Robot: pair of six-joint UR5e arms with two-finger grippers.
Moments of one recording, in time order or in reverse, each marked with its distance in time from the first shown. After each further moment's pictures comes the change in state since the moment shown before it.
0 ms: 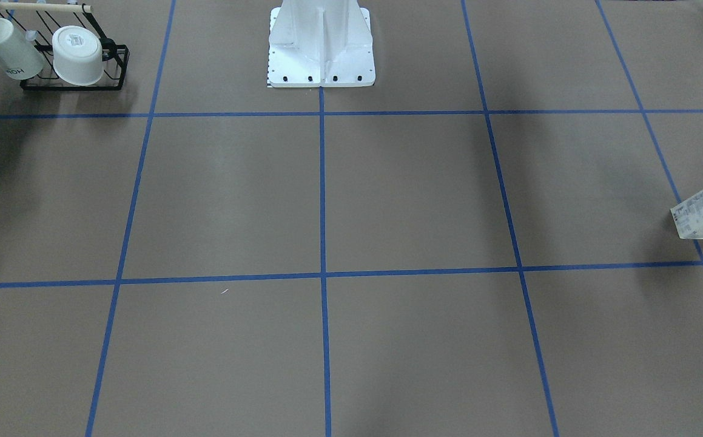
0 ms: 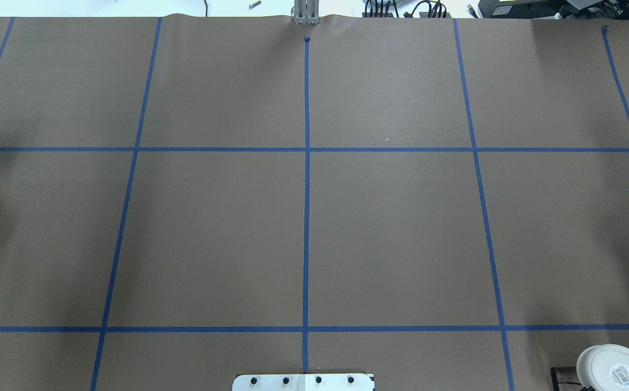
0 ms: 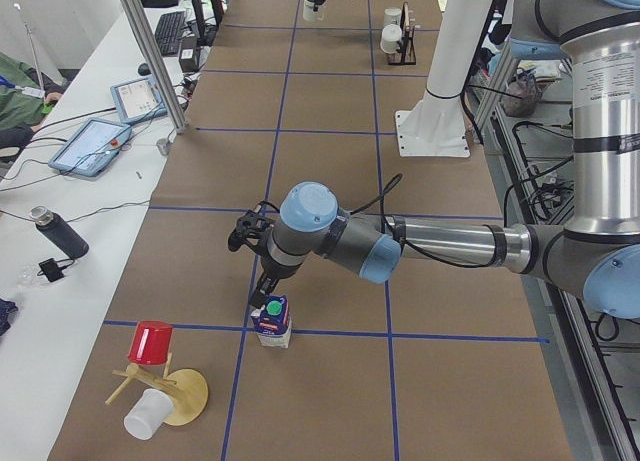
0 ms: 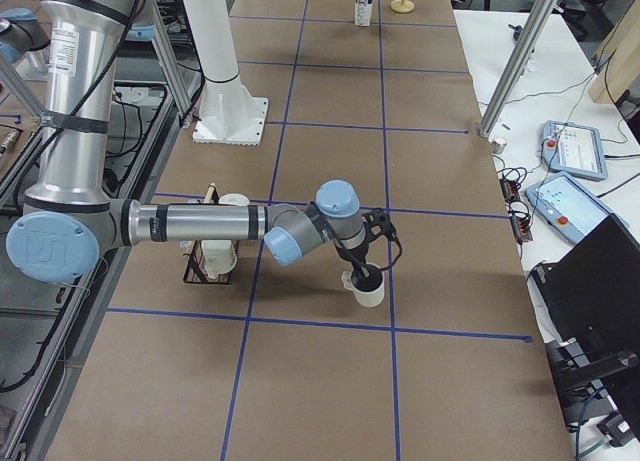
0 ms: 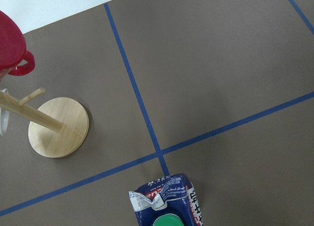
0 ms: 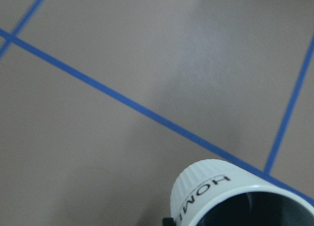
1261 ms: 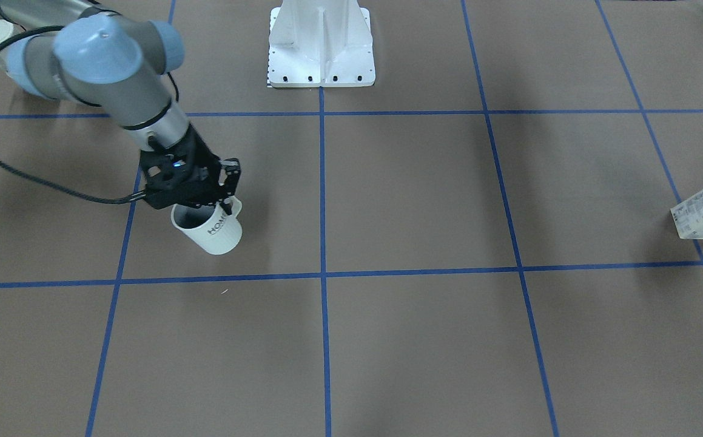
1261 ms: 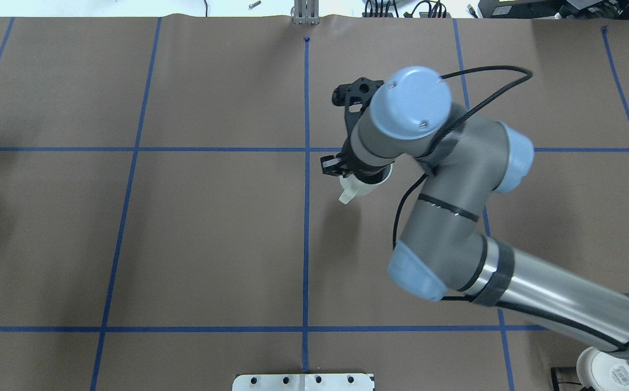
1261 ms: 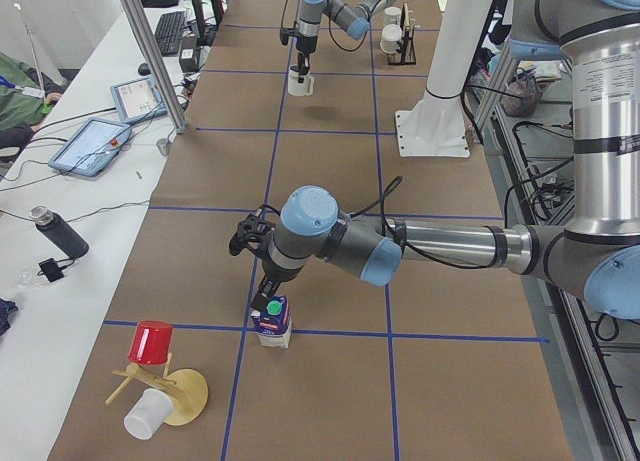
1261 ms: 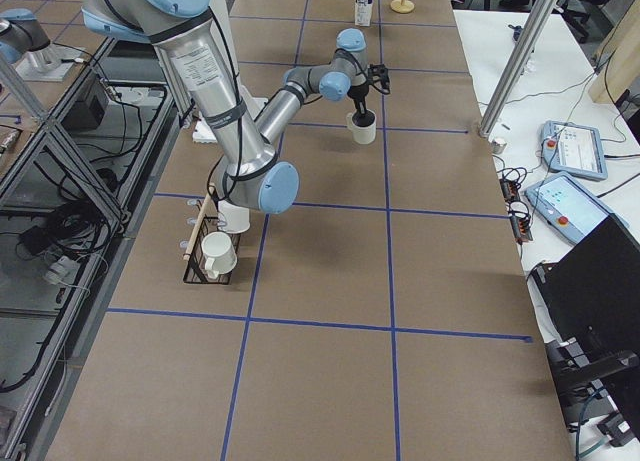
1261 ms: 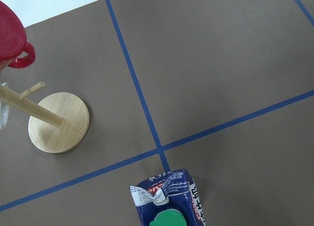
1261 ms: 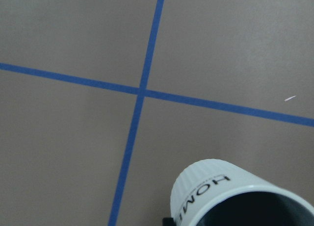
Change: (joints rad) left arm 0.001 0.001 0.005 0.002 0.001 -0.003; right arm -0.726 0.818 0.003 -0.580 -0.414 0.918
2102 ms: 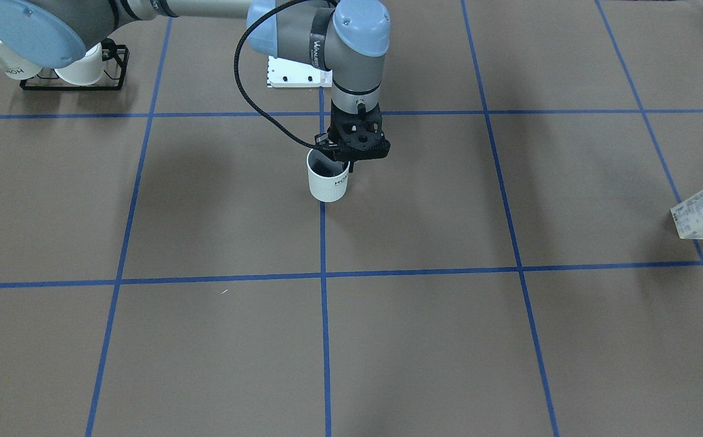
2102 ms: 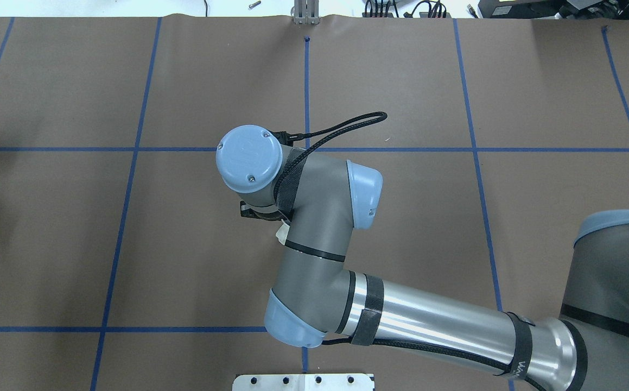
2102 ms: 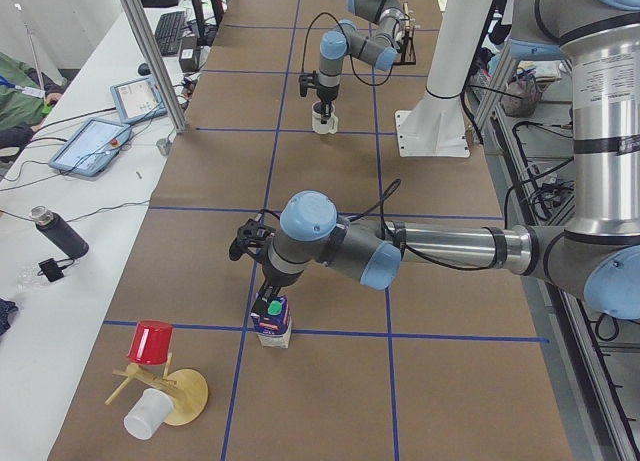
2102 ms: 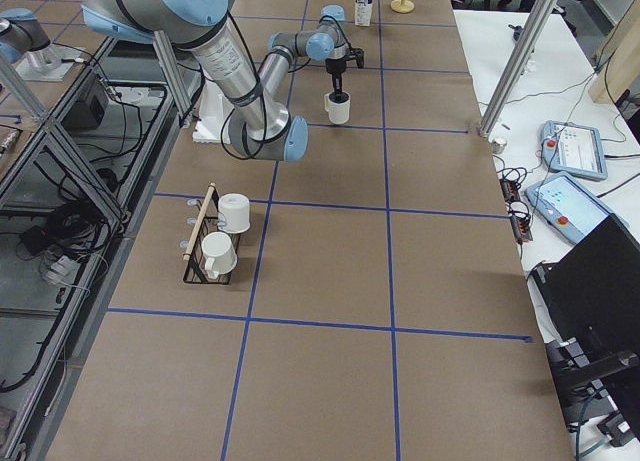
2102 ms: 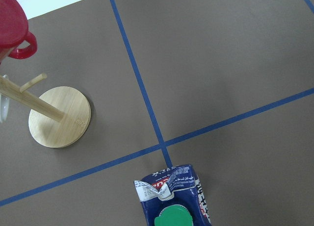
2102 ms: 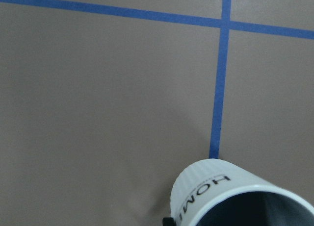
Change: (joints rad) left arm 0.000 0.000 0.016 -0.001 -0.001 0.004; right arm -0.141 0.256 -0.270 -0.139 -0.079 0.139
